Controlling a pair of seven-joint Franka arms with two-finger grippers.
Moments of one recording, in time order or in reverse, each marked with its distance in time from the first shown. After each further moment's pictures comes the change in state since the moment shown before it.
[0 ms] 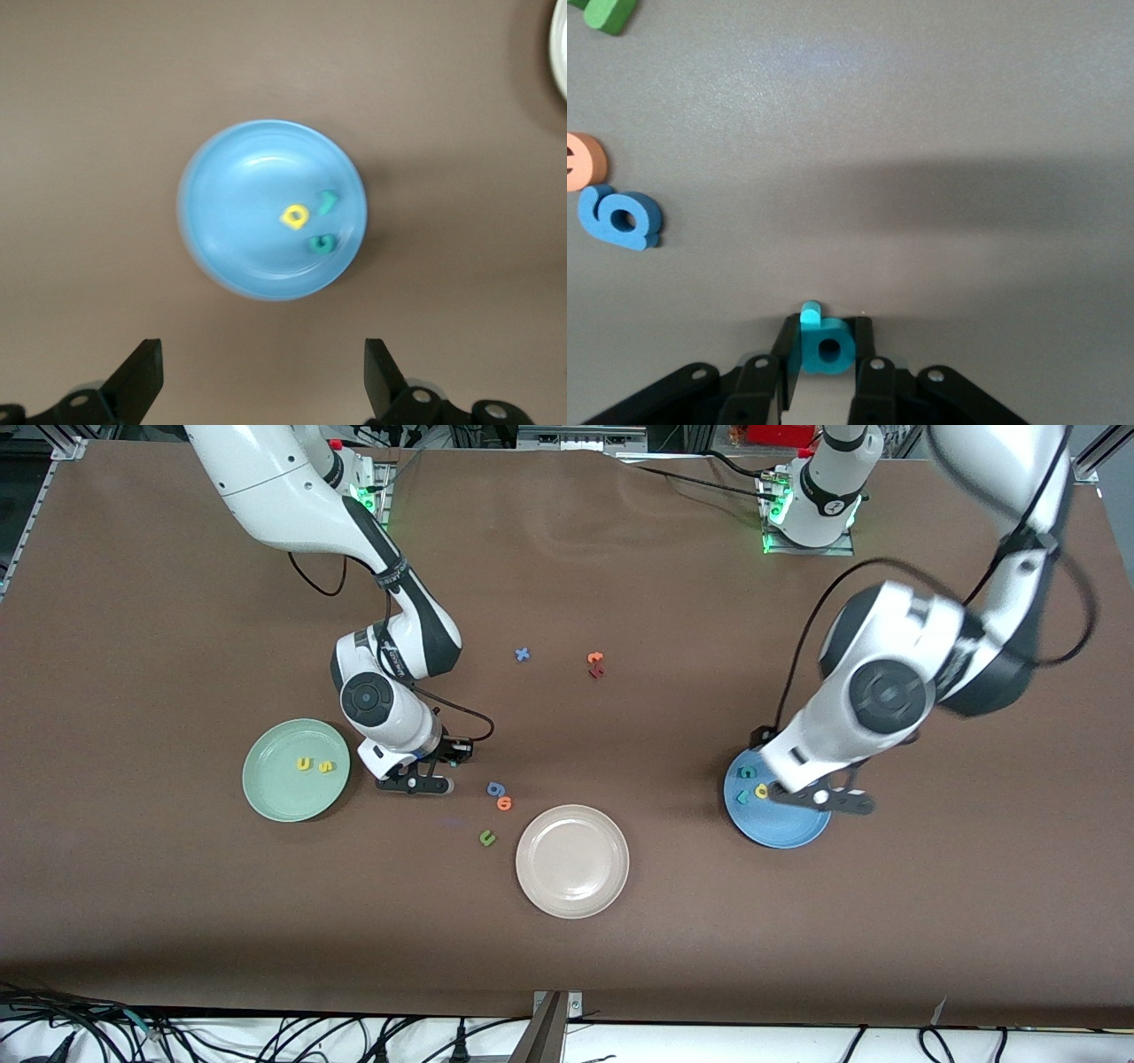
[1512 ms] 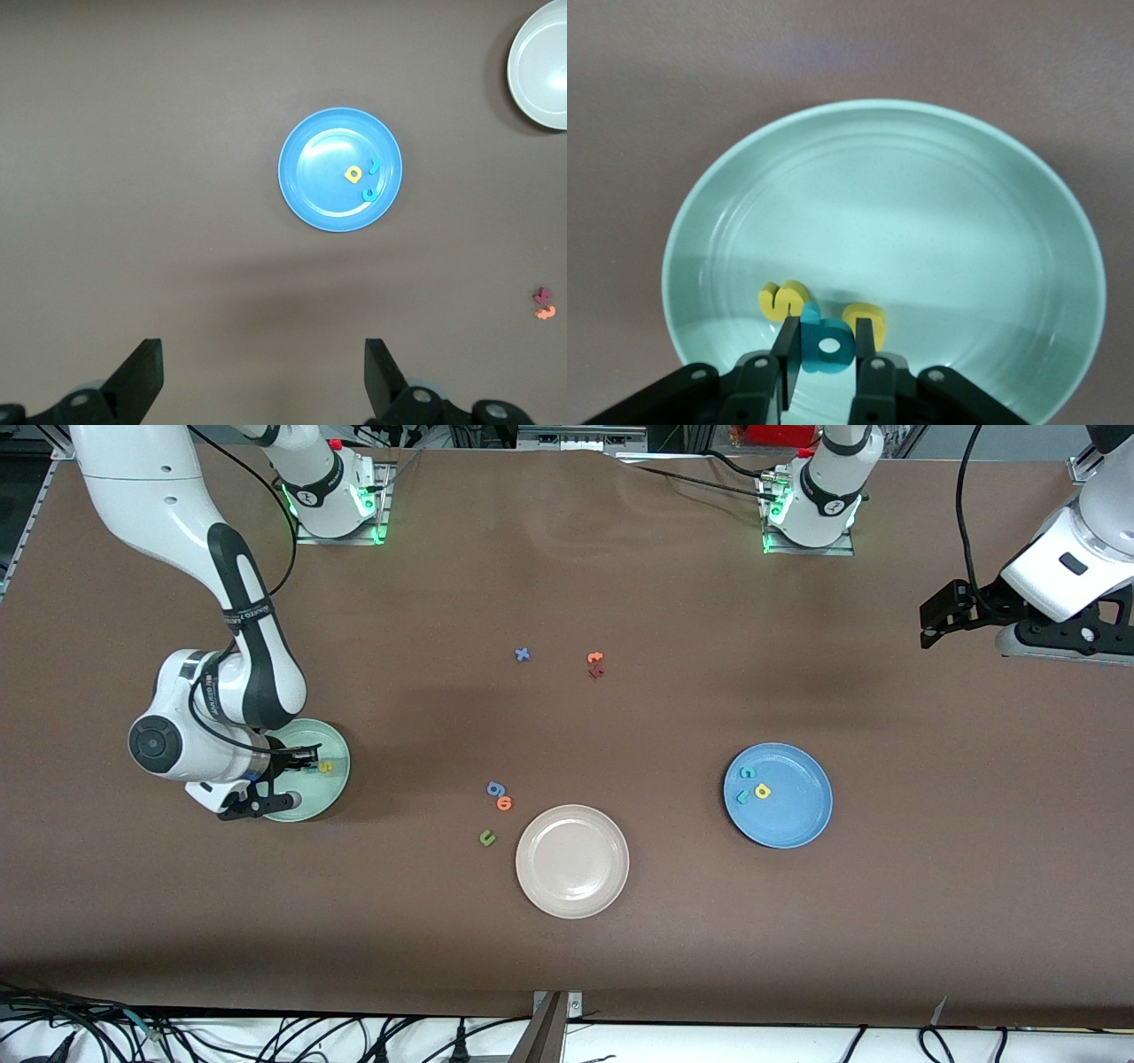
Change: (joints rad) left arm 0.025 -0.422 0.230 -0.192 -0.190 -0.063 0.261; right arm -0.141 -0.055 -0.290 -0.001 0.108 -0.260 -0.711
